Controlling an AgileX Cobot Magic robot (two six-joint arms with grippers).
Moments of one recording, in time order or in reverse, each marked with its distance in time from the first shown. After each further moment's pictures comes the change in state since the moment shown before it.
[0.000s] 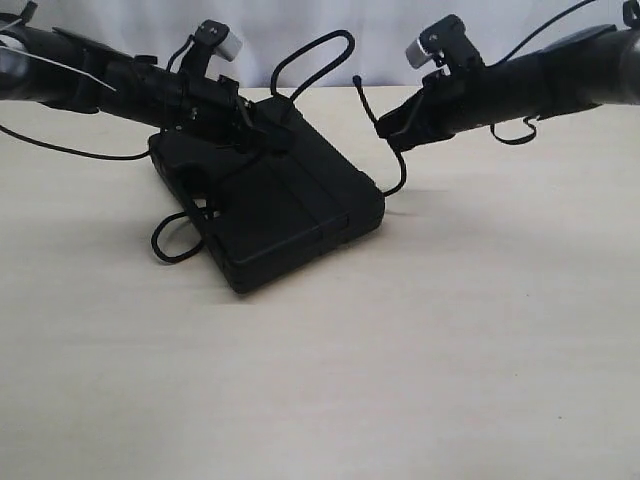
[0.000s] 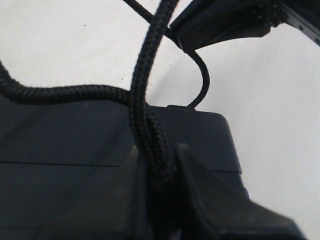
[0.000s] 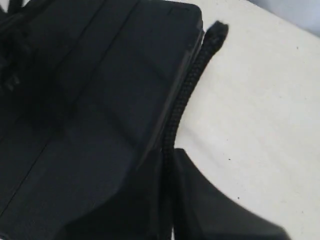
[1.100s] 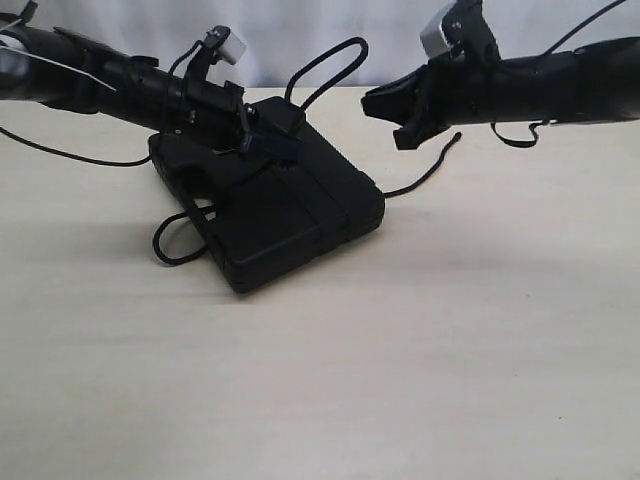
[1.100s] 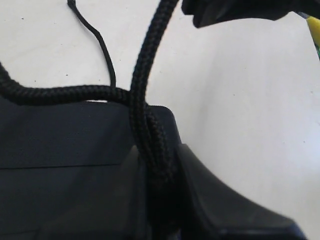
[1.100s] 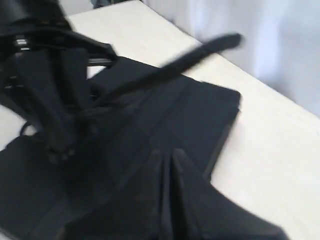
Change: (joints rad) left arm 0.000 0.000 0.000 0.024 0.141 -0.023; right arm 0.000 -0.139 0.193 0.346 0.107 -0.398
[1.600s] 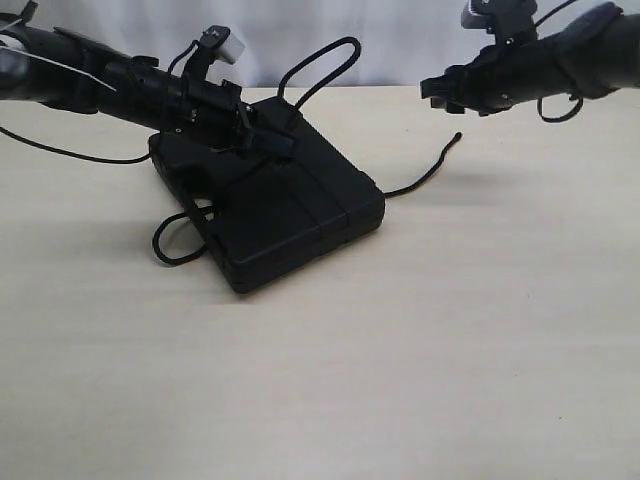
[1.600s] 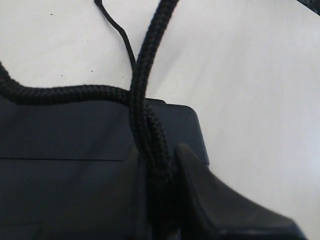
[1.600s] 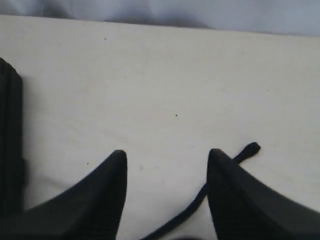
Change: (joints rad) left arm 0.000 0.000 0.000 0.002 -0.063 -0.027; right arm -0.024 0.134 -0.240 -0.792 -0.478 1.285
